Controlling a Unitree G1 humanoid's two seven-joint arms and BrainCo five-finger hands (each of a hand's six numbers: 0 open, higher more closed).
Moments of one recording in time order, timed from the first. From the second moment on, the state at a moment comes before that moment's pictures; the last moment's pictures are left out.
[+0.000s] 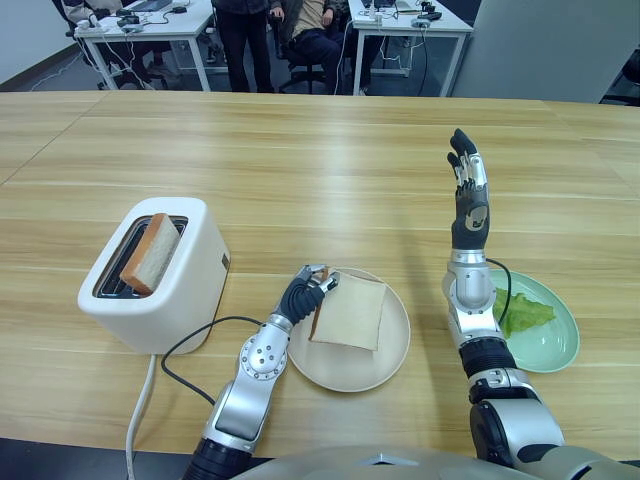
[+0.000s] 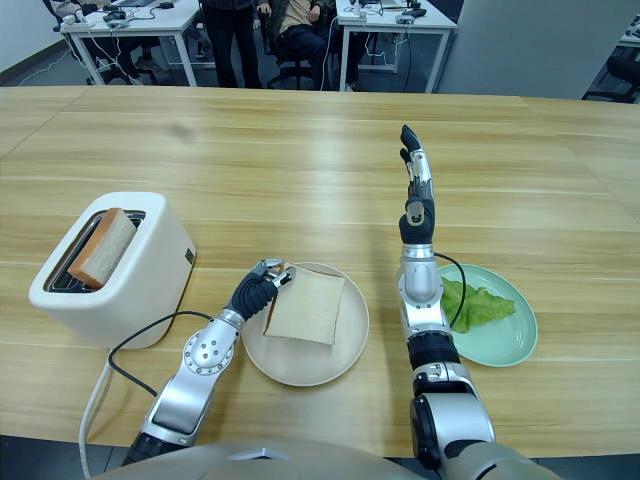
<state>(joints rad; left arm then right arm) 0.11 0.10 -0.32 -0.21 0.31 0.15 -0.10 -0.42 -0.13 -0.09 0.57 -0.12 -0.97 -0.12</state>
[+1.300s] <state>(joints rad) 0.05 0.20 0.00 -0.52 0.51 0.05 0.12 -0.35 -0.72 -0.23 0.69 -0.48 -1.12 -0.30</state>
